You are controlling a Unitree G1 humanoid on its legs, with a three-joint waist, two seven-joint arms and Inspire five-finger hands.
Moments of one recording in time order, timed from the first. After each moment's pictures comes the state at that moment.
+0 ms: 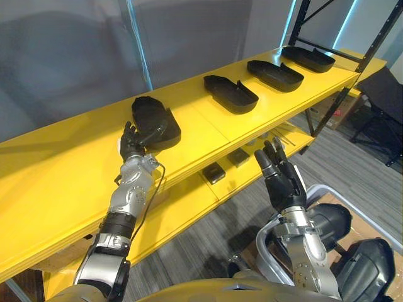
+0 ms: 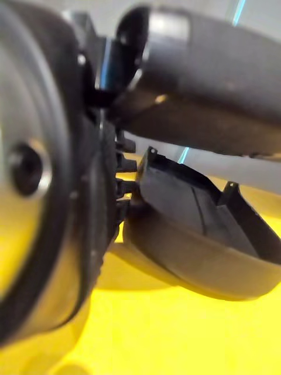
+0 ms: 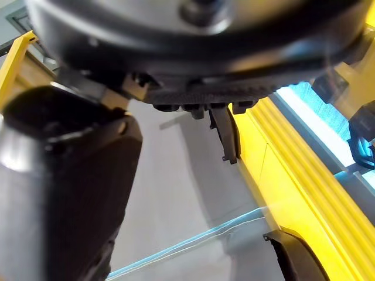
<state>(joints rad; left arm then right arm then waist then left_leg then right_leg) -0.36 0.25 -0.06 0.36 -0.71 0.06 0.50 0.30 -0.13 0.07 -0.12 0.52 -0.23 0.14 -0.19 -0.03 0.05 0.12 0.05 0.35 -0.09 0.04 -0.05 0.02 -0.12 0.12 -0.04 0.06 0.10</state>
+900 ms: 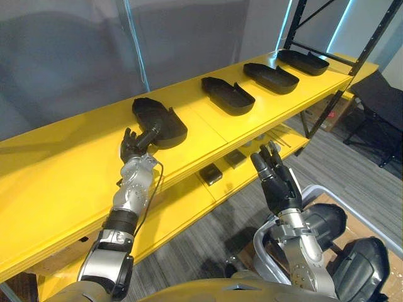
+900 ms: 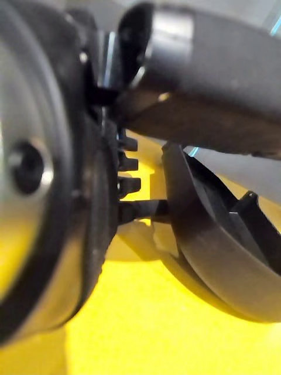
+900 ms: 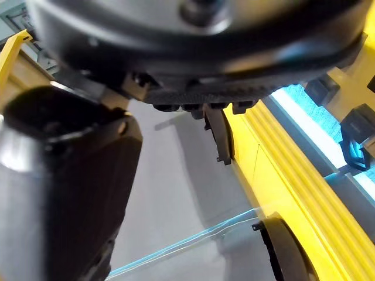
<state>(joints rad) -0.39 0.22 -0.03 0.46 -0.85 -0.02 0.52 0.30 -0.12 0.09 -0.08 0.52 -0.23 0.15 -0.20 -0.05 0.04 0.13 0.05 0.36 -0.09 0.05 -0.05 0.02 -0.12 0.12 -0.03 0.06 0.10</state>
